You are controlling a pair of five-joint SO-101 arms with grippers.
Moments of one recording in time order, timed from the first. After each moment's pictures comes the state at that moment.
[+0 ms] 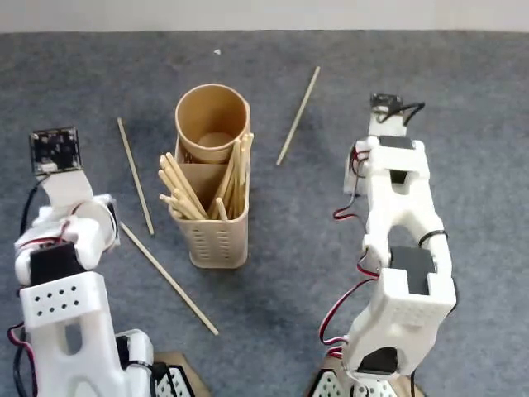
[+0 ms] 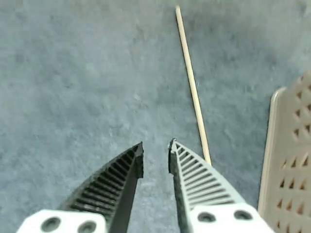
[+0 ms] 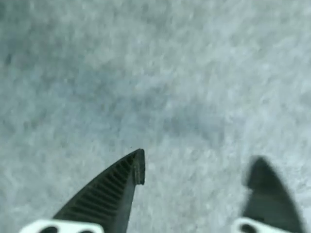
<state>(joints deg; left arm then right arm) -23.6 -55.4 52.7 58.2 0.1 1.7 15.5 8.6 55.6 0.1</state>
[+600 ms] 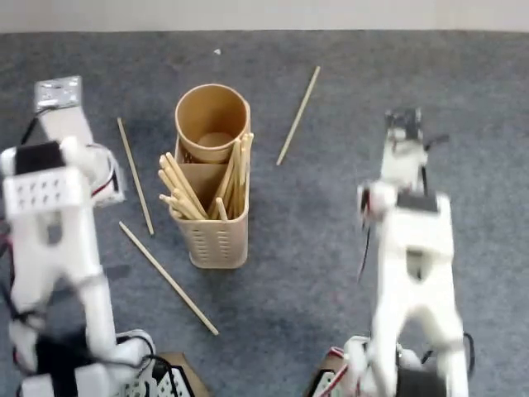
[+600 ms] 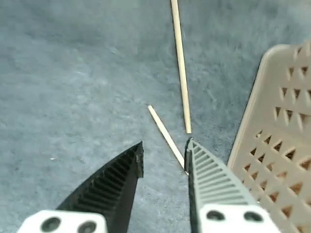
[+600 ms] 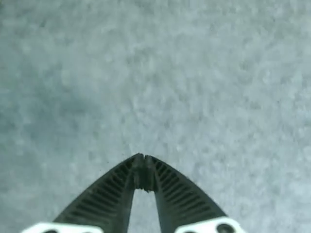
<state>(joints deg) -19.6 -16.2 13.8 85.1 6.4 4.0 -29.3 43.8 50.9 7.1</state>
